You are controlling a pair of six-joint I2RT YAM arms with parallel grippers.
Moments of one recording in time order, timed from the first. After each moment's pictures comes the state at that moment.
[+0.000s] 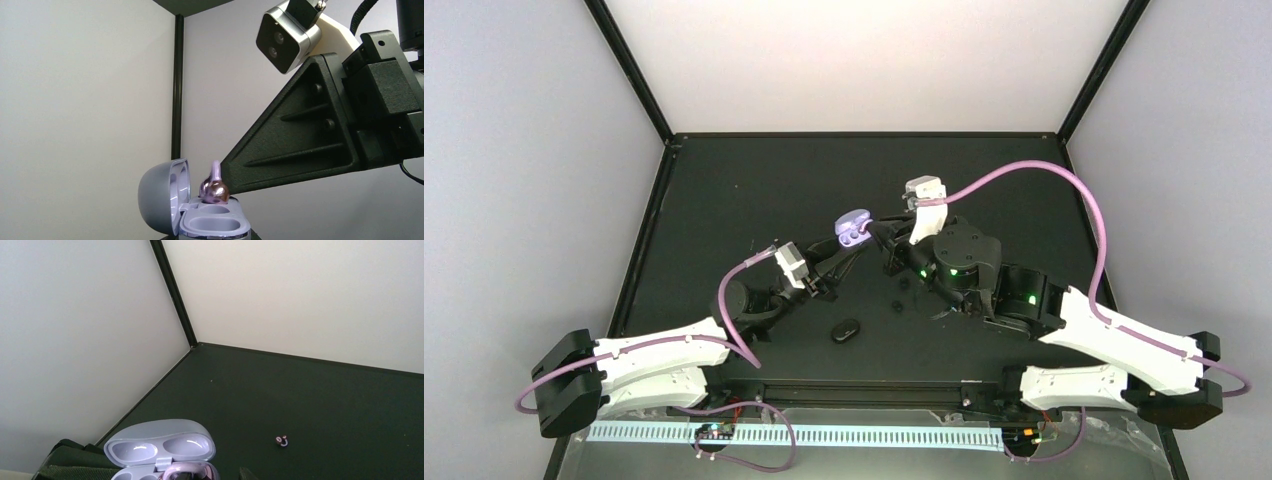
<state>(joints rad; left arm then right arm) -1.05 1.01 0.46 1.09 -0.06 0.00 1.23 1.06 1.27 -0.42 0.59 0.41</state>
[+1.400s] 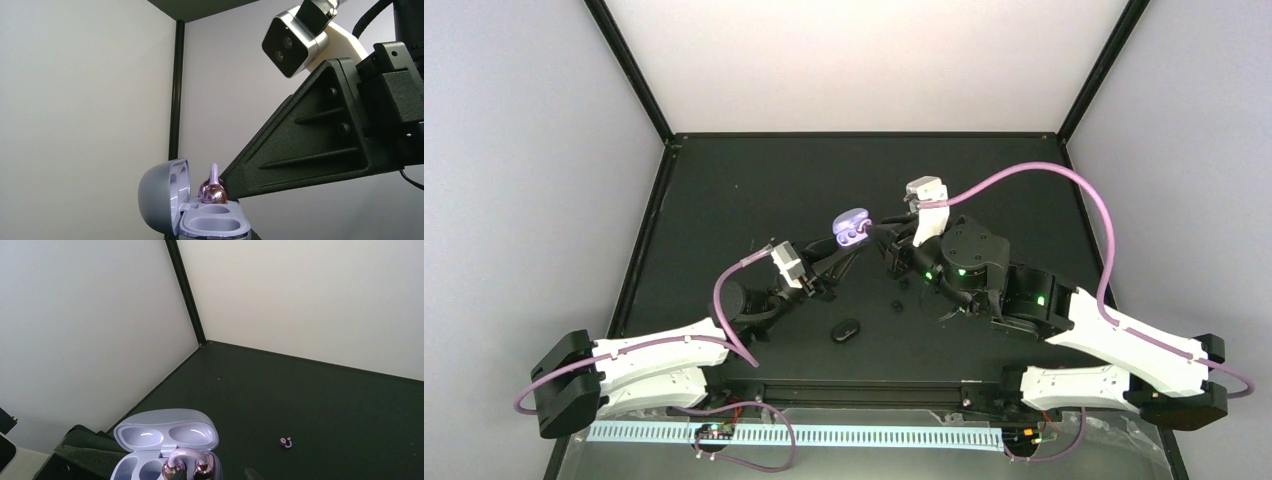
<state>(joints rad) -1.05 1.00 0.46 1.11 -0.06 -0.03 1.23 1.04 1.28 -0.44 0.54 0.37</state>
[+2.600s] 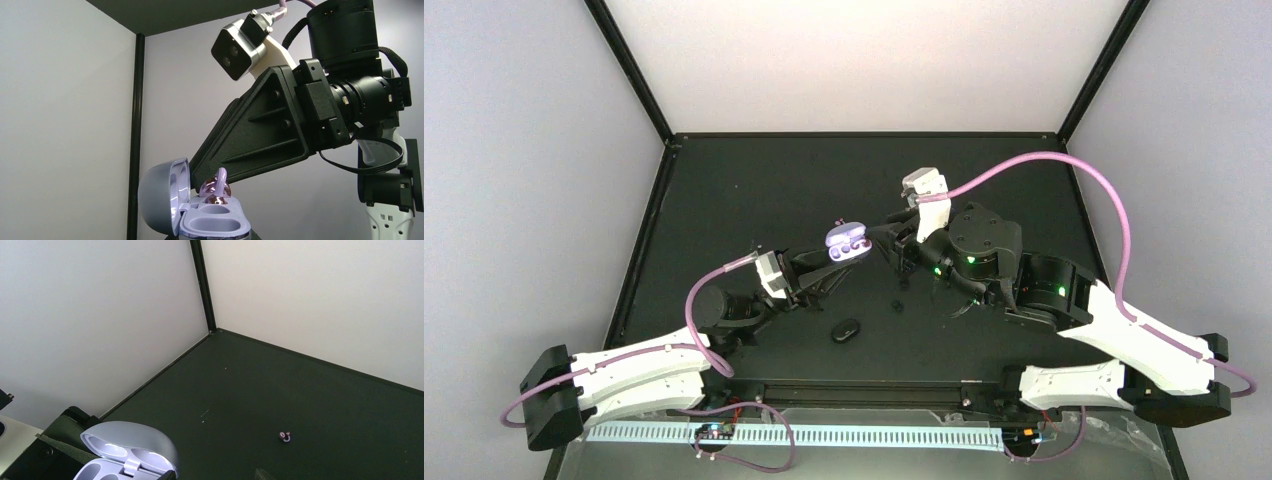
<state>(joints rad) -1.05 0.88 0.45 1.03 0.10 -0.08 1.23 1.08 1.46 -0.63 0.45 0.31</state>
